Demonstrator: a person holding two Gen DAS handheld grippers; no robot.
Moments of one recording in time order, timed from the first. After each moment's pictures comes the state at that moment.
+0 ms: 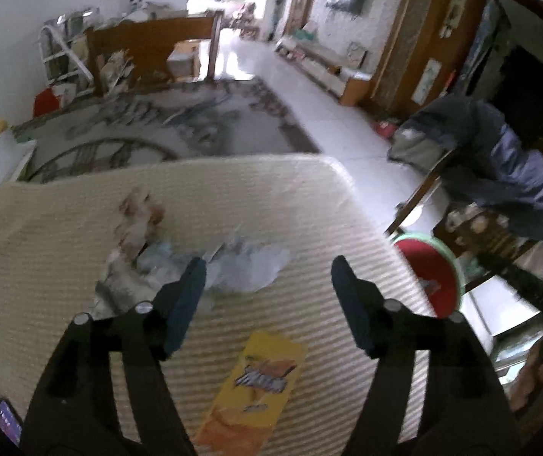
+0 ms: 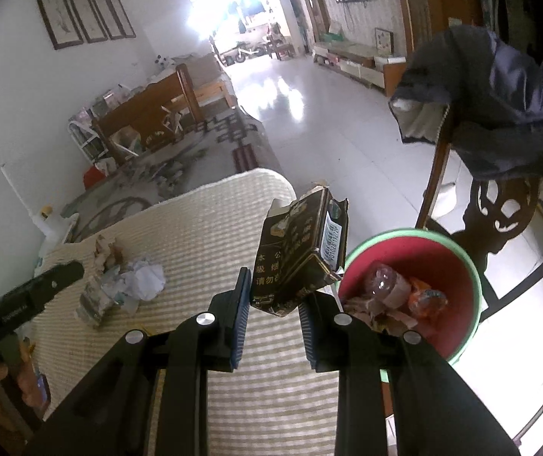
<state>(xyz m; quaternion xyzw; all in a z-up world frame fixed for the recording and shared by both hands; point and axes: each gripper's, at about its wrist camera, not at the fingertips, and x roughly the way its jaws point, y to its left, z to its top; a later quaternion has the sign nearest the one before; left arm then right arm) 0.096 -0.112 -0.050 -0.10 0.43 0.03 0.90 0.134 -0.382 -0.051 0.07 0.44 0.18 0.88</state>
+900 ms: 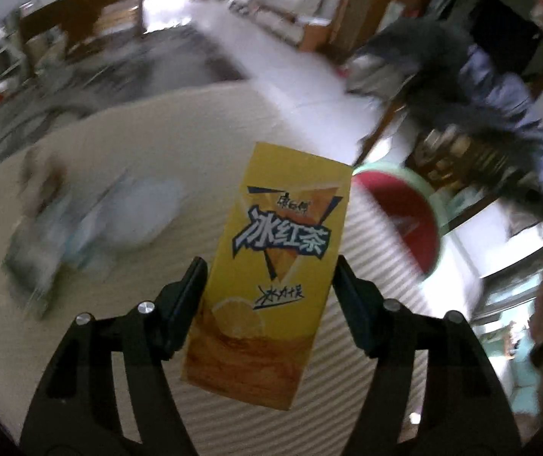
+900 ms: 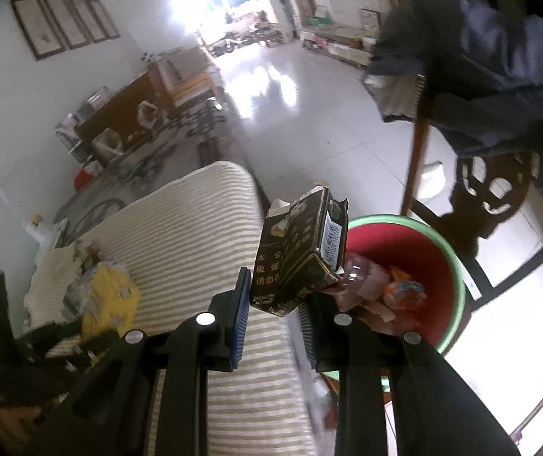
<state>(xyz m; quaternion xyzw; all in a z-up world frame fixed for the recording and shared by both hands) 0.115 -0.205 -0.097 -0.07 0.48 -0.07 0.87 0.161 -0.456 -0.072 0.11 0.46 0.16 0.86</state>
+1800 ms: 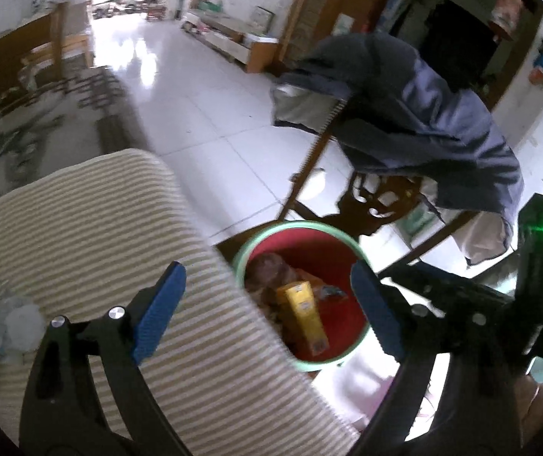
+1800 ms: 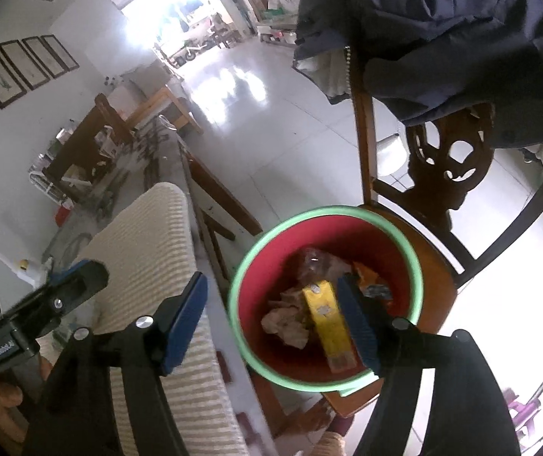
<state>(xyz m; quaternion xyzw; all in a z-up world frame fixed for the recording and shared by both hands) 0.187 -0.284 -0.067 -0.08 0.45 -0.13 0.88 0.182 -0.512 -0.089 0.17 0.48 0.13 0.85</state>
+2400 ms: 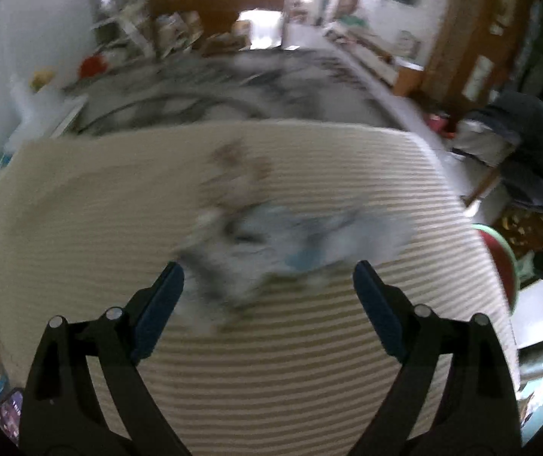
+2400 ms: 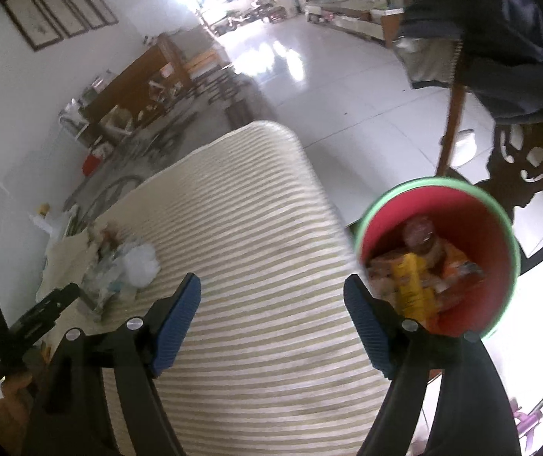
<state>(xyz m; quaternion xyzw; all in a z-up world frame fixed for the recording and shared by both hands) 0.081 -0.021 -0.101 -0.11 0.46 0.12 0.87 0.147 -0.346 -0.090 0.10 0.51 0.20 0.83</state>
